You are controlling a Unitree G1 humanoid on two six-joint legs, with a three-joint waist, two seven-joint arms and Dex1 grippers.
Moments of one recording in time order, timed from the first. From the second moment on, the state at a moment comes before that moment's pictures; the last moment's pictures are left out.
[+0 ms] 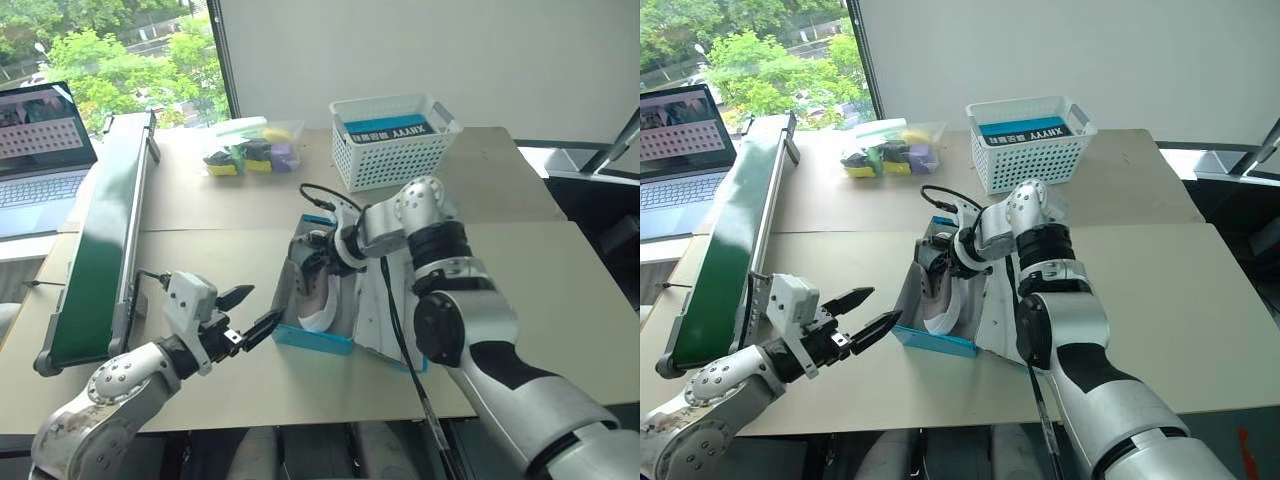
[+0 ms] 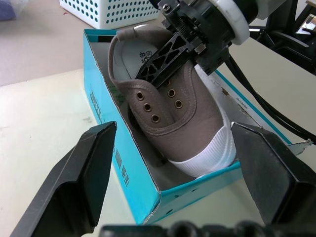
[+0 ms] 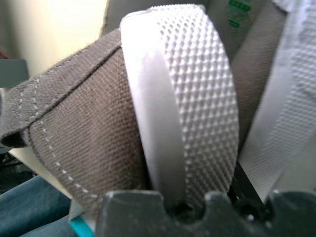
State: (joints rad) left arm 0.17 0.59 0.17 -0.75 -0.78 0.69 -0.37; right arm -1.28 -0.01 -0.30 0.90 0.52 1.43 -0.07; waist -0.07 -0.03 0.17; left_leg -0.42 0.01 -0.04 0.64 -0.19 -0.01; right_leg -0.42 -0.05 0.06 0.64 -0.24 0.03
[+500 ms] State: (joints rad) left arm 0.17 0.58 0.17 -0.77 -0.75 0.69 -0.37; right arm -1.31 -0.01 -0.26 0.97 0.44 1.27 0.01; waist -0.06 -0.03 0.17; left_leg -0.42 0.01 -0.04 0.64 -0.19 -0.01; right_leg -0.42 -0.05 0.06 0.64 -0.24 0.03
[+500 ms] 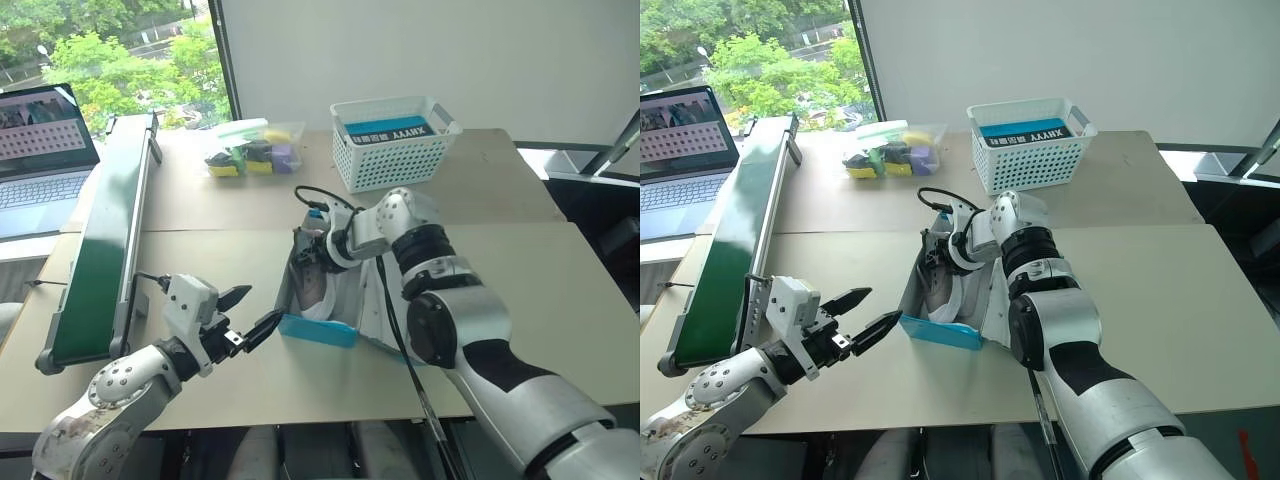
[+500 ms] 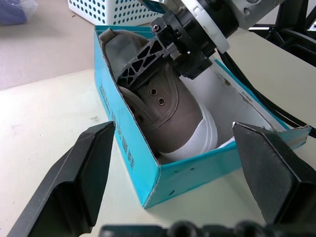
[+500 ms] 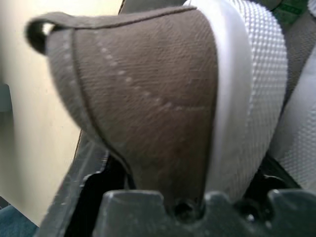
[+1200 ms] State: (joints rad) left arm 0.12 0.59 0.17 -0.73 -0.73 0.70 -0.40; right arm -1.12 -0.12 -0.10 0.33 0.44 1.15 0.28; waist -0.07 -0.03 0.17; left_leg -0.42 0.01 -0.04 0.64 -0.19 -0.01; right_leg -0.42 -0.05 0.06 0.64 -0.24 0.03
